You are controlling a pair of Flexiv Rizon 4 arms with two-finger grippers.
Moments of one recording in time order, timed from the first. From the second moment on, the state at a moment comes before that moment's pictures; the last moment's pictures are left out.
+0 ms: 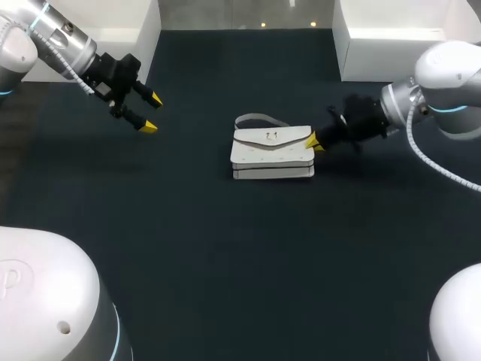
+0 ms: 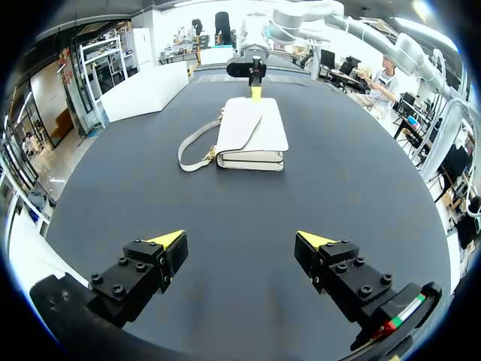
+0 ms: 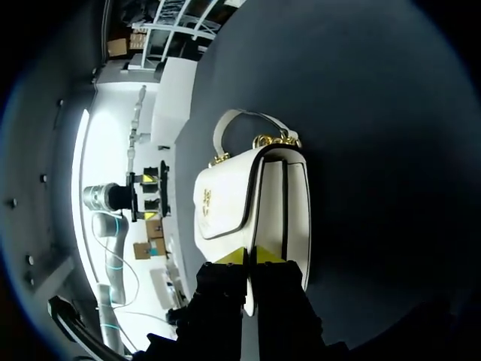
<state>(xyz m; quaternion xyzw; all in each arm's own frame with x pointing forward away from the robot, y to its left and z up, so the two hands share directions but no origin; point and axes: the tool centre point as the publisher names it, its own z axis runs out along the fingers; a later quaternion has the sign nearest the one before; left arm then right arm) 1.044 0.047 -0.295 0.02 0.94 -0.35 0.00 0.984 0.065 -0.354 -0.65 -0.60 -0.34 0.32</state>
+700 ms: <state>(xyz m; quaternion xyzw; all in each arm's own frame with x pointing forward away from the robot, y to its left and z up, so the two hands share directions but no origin) 1.044 0.047 -0.295 0.02 0.94 -0.35 0.00 1.008 0.116 -0.354 -0.62 -0.61 -0.36 0.34</state>
